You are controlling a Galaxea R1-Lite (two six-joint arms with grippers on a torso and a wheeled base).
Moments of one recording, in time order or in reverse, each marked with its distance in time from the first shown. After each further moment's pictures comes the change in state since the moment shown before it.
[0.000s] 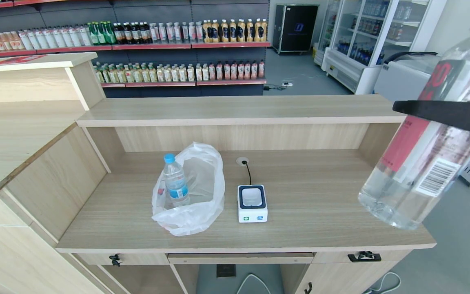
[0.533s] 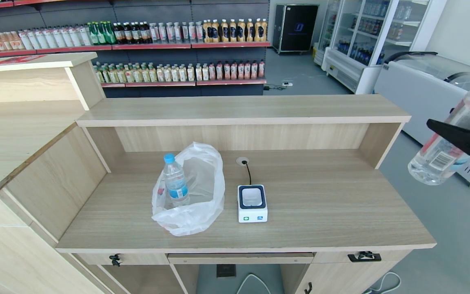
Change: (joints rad) left arm 0.000 0.000 0.000 0.000 0.000 0.000; right arm -0.522 0.097 0.333 -0.535 -0.099 -0.392
